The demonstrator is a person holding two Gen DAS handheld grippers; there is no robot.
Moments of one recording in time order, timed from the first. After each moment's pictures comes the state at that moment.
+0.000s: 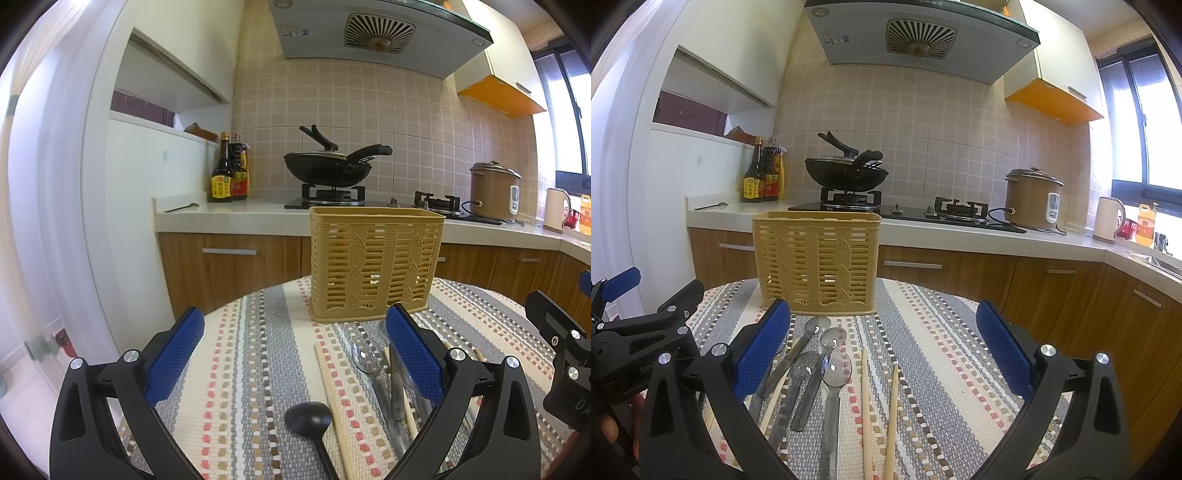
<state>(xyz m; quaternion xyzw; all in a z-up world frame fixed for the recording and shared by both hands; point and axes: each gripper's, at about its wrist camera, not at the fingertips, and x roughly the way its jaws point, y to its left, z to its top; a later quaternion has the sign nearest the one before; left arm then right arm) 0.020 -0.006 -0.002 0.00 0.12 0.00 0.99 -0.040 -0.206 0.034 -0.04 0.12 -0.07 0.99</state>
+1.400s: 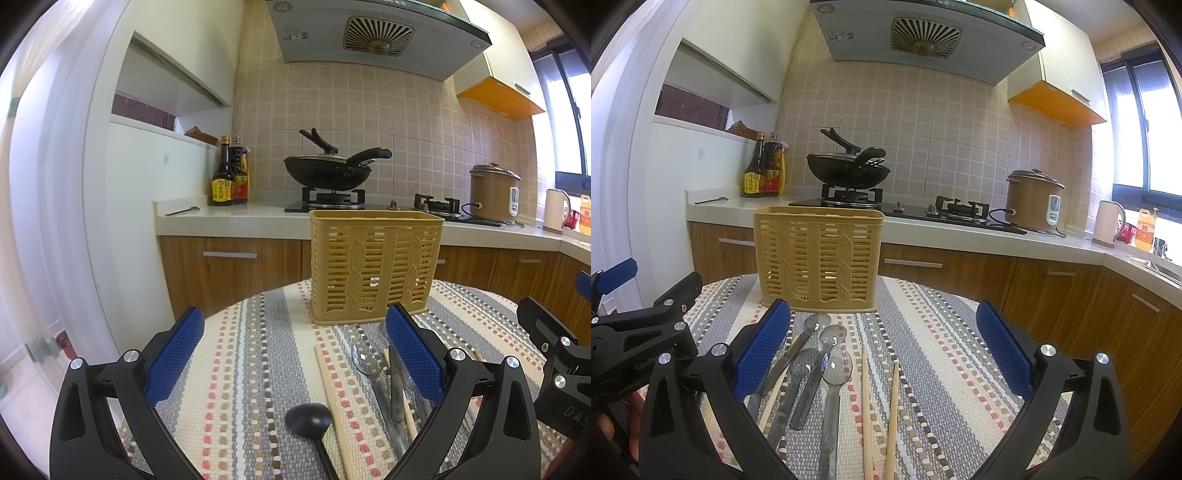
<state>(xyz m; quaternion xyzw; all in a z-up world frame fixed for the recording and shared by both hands) 0.018 -0.006 -0.001 0.00 0.12 0.00 0.99 -0.040 -0.203 0.034 -0.05 0.12 -0.07 0.99</state>
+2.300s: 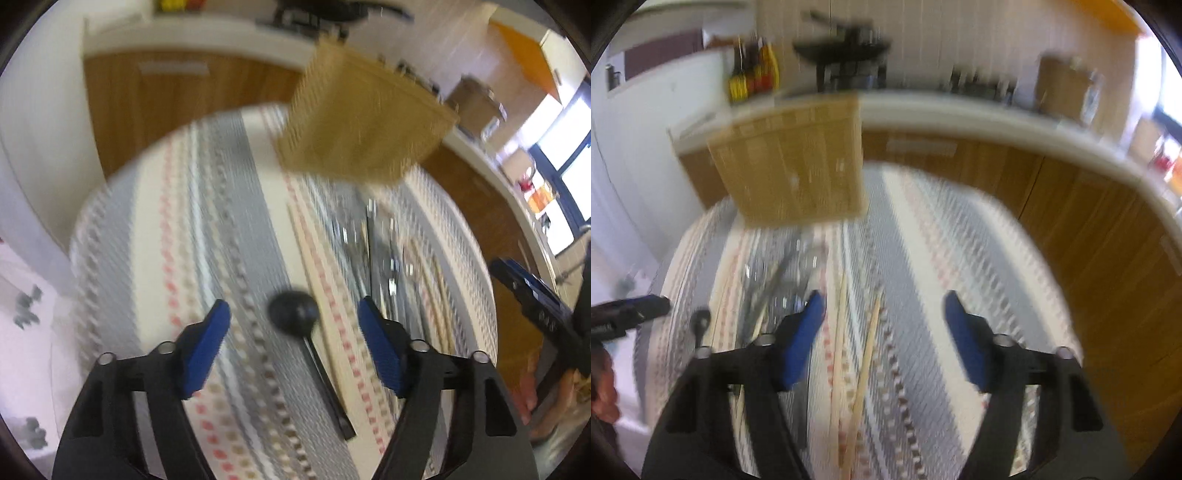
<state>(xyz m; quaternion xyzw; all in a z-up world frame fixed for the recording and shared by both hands) 0.100 0.052 -0.029 -0.11 0.50 -0.17 0.84 0.052 -0.267 0.037 0.02 0.43 -0.01 0.90</state>
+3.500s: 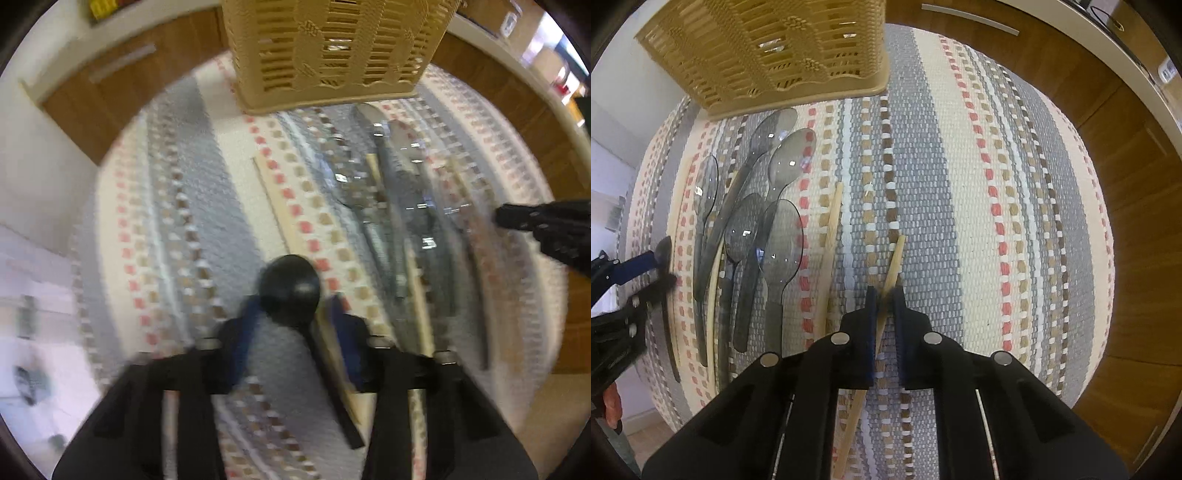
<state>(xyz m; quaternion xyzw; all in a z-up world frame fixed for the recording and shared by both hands) 0.143 -0.042 -0.056 0.09 0.58 -0.11 0.80 0.141 -0.241 -0.031 -0.04 0.64 0.02 0.77</state>
